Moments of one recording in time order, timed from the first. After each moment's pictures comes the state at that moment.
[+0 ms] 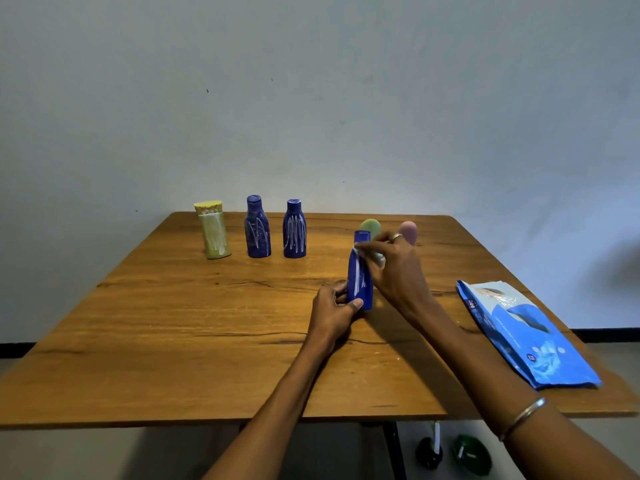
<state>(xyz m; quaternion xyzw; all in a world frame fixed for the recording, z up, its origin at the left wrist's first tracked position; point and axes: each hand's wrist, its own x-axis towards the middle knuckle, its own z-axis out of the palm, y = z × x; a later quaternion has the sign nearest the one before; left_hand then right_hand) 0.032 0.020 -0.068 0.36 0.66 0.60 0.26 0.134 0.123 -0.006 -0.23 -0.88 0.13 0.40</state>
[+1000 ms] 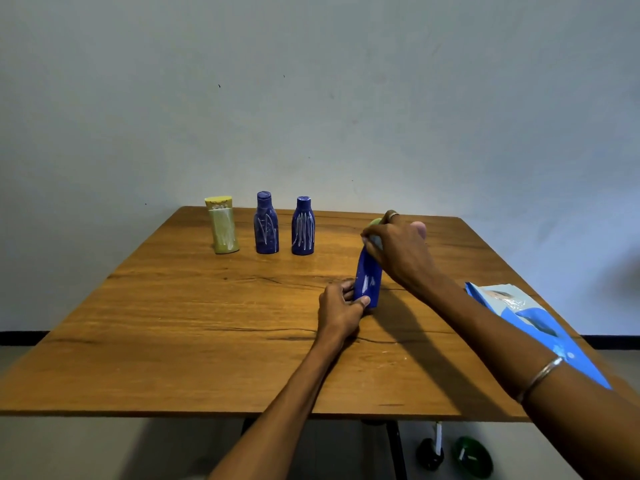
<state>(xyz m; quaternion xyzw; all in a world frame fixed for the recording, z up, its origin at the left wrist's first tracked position) 0.031 0.029 -0.075 0.33 0.69 0.60 0.23 0.118 0.121 0.040 -0.25 -0.93 0.01 0.27</state>
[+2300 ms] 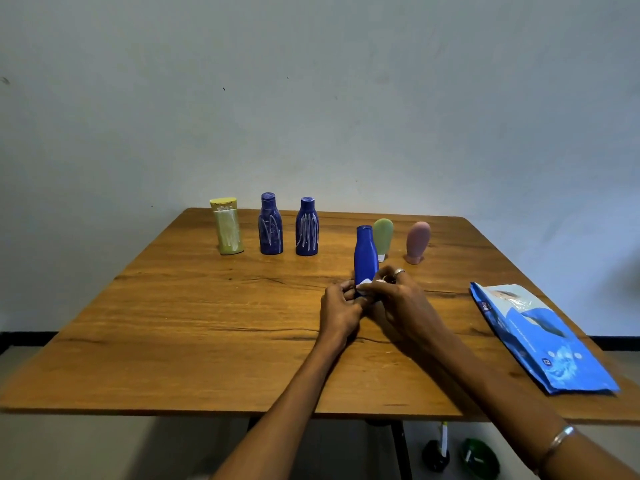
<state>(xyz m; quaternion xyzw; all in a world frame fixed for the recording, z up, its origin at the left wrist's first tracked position) 0.029 0.022 -0.073 0.30 0.65 0.63 0.30 0.158 0.104 -0.050 -0.15 -0.93 0.15 0.29</state>
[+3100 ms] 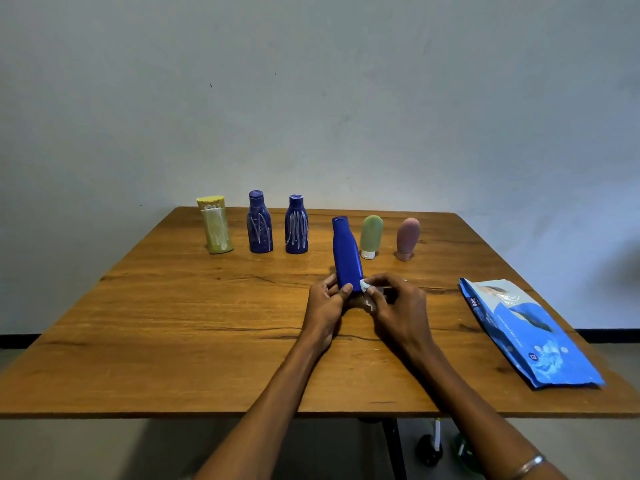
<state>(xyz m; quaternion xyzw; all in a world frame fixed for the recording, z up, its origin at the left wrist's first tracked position) 0.027 0.019 -0.067 0.27 0.57 0.69 0.35 0.155 0.096 -0.067 -0.28 -0.80 0.30 0.43</state>
